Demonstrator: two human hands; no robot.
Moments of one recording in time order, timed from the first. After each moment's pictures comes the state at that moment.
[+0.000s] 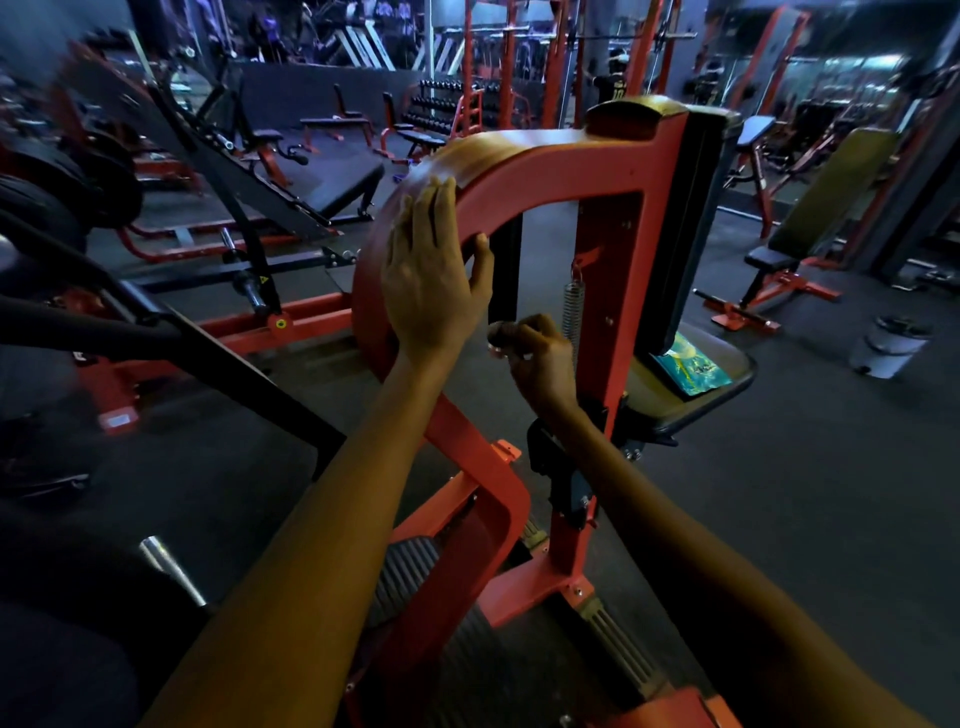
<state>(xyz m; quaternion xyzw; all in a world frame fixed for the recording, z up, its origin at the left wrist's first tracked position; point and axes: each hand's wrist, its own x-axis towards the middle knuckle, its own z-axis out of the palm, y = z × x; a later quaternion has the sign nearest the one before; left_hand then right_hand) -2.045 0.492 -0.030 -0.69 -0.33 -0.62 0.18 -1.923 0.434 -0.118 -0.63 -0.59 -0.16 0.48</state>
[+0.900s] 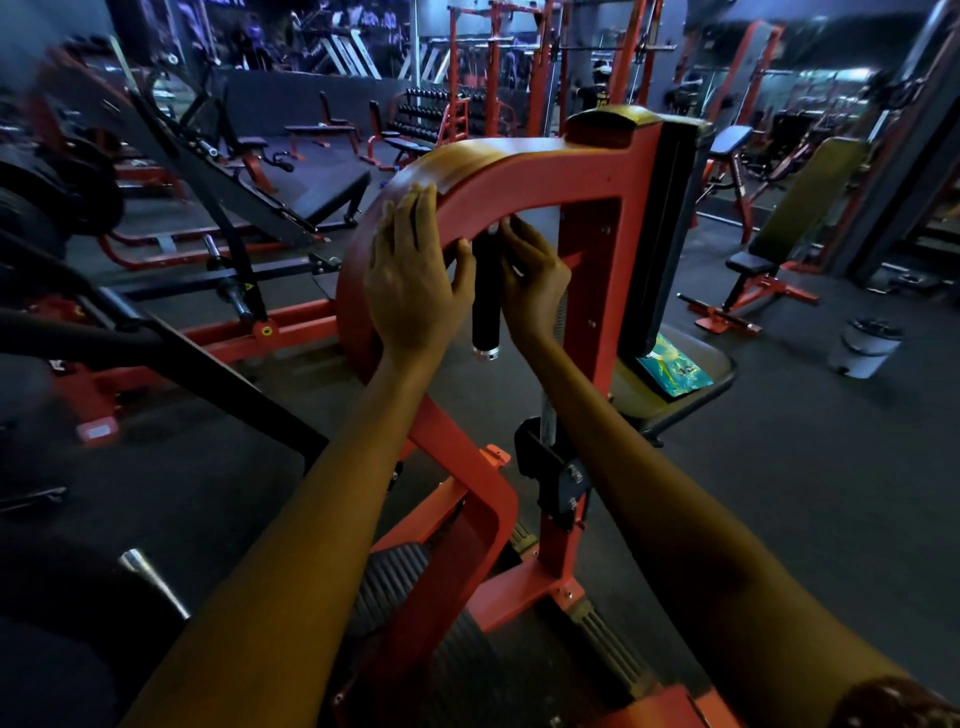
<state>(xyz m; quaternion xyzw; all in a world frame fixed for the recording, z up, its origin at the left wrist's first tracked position) -2.046 0.488 -0.029 -0.69 -0.34 -0.62 0.16 -1.929 0.463 -0.041 -0.53 -0.49 -0.15 0.68</state>
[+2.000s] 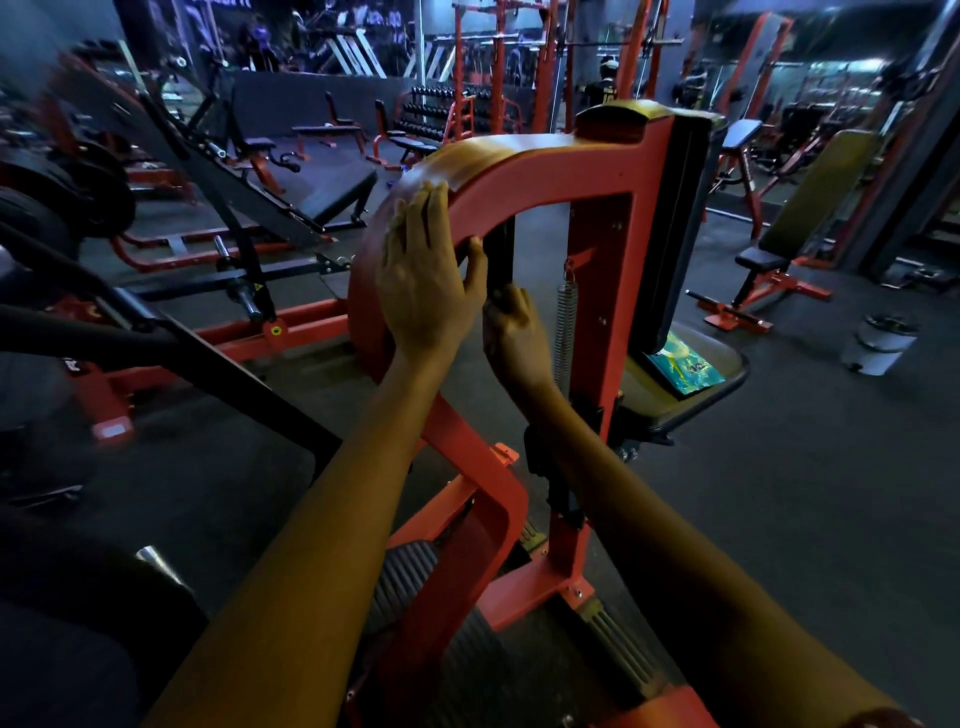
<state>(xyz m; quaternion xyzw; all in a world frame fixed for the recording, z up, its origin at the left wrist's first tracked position) -2.046 0.489 -0.030 -0.69 -0.34 -0.61 0.17 -1.943 0.454 -0.090 -0.60 -0.62 -0.30 0.41</state>
